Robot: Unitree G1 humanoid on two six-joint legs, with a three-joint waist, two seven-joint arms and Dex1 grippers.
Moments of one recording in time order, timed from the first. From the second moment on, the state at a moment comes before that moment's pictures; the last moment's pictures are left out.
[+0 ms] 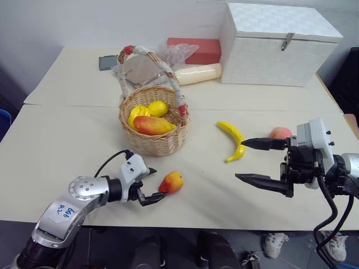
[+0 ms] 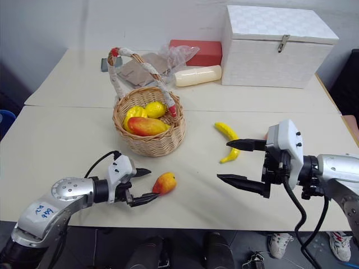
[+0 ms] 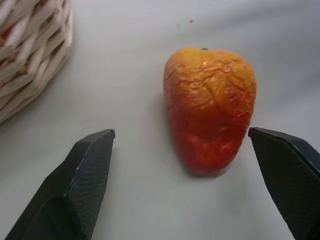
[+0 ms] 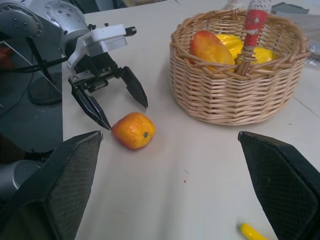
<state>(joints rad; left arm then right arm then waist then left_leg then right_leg) -0.11 0.72 -0.09 -0.53 -0.43 0.75 -0.72 -0.13 -0.97 -0.36 -0.62 0.93 0.72 0.96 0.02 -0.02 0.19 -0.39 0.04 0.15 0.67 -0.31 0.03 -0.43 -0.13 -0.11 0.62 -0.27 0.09</state>
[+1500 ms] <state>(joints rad) -0.79 0.93 0.17 -0.08 -0.65 0.84 -1.00 -0.33 -0.95 -0.26 -0.52 0.96 0.70 1.02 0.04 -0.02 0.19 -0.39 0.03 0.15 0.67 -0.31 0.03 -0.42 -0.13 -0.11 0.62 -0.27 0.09</state>
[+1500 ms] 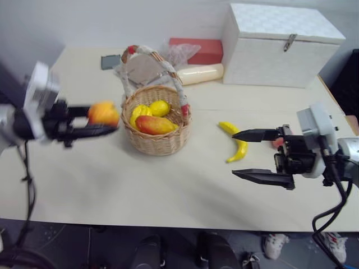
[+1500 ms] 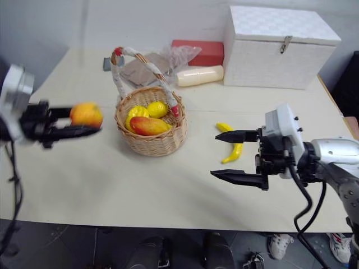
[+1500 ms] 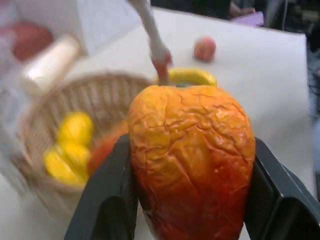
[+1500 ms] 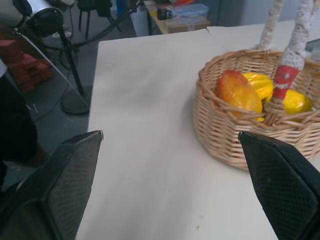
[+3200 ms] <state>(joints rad) -0.64 0.94 0.10 -0.30 -0.70 0.73 -1.20 -0.29 -0.55 -0.21 -0.20 0.47 0.73 0.37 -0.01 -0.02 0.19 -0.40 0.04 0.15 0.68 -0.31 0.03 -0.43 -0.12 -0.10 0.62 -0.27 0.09</state>
